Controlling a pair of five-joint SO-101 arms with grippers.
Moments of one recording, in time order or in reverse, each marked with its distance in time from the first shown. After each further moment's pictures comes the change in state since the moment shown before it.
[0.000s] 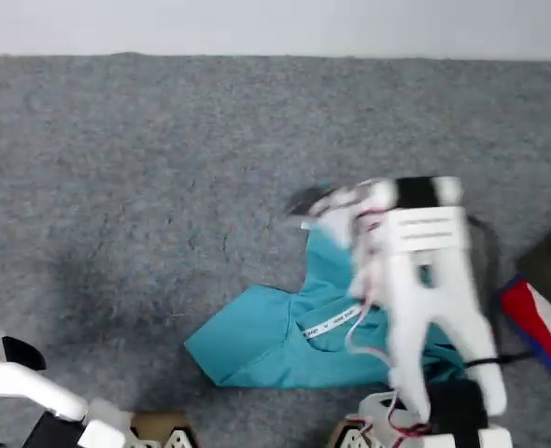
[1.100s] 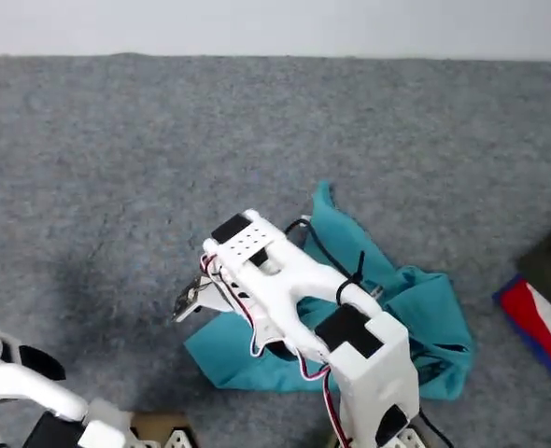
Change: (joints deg) left arm 0.0 0.0 6.3 0.0 0.0; right arm -29.6 37.3 -12.5 0.0 -5.5
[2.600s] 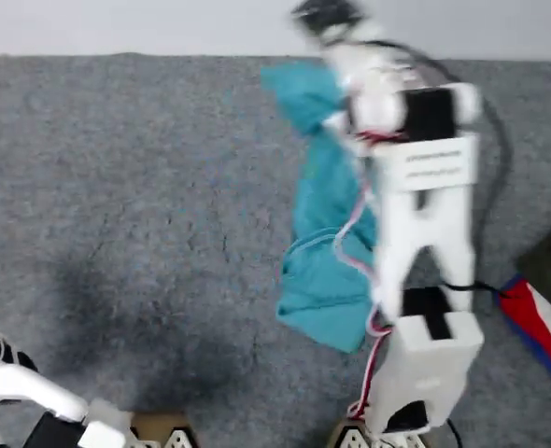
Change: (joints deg) left arm 0.0 0.0 1.4 0.0 0.0; right arm 39.7 -4.8 -65.1 0.0 -23.1
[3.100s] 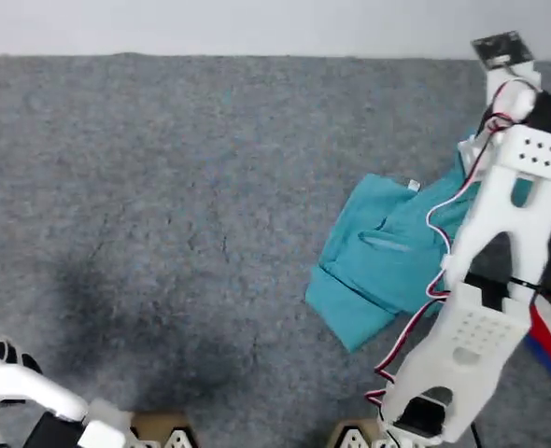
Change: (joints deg) left arm 0.0 0.0 1.1 0.0 0.0; right arm 20.5 12.6 2.9 0.1 -0.1
